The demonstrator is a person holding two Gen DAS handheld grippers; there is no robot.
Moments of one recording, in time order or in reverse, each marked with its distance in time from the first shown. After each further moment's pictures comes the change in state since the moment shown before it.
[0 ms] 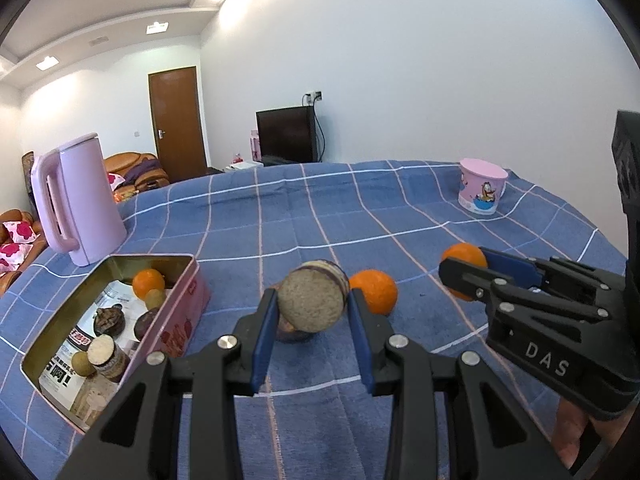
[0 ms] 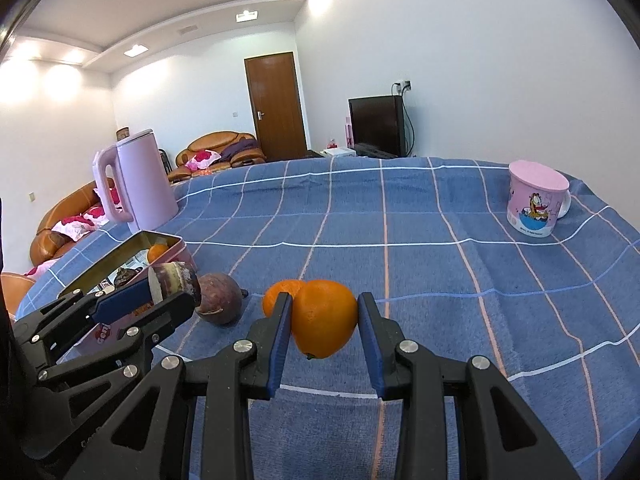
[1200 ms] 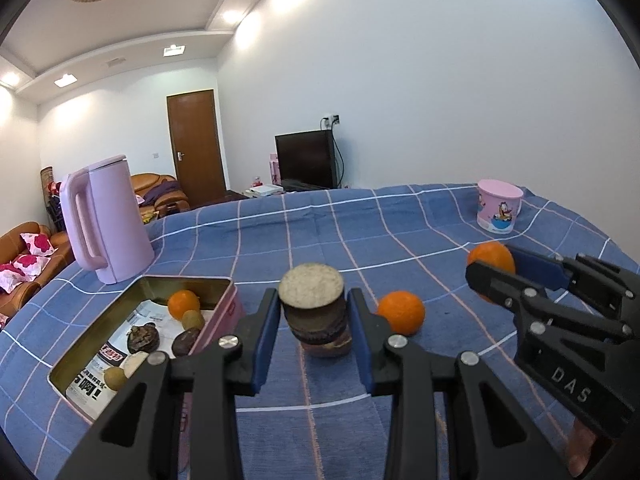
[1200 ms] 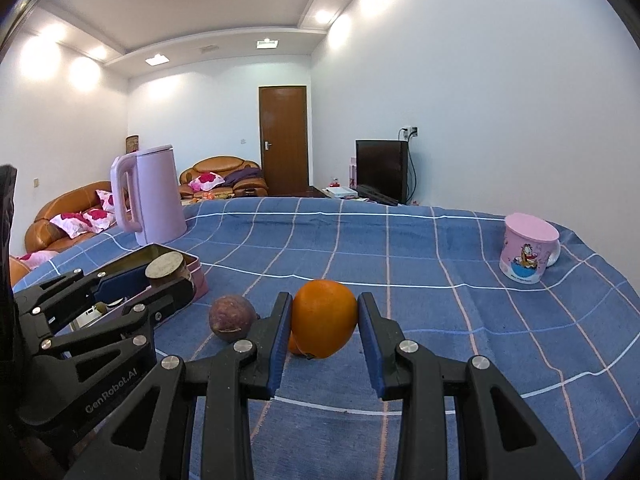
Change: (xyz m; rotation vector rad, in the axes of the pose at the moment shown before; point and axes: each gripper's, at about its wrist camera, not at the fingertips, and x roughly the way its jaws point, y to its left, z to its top) left arm -0.017 0.017 0.003 0.000 -0.092 0.072; right arm -0.021 0.027 -0.001 -0.110 -0.136 -0.022
